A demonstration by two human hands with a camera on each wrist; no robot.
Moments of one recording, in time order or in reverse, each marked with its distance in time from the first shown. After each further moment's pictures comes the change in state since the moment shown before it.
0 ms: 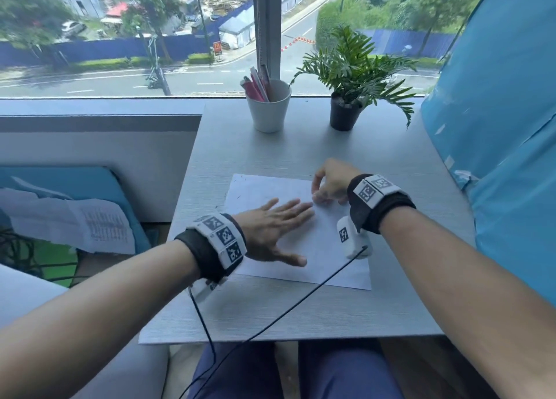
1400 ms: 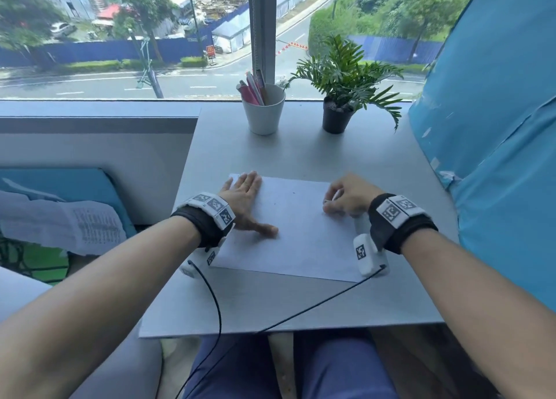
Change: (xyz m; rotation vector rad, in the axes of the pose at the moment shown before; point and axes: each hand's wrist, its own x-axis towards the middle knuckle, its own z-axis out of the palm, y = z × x) left_hand 0.001 -0.052 -0.005 -0.086 0.030 -0.477; right_hand -0.025 0.044 0.008 0.090 0.029 0.037
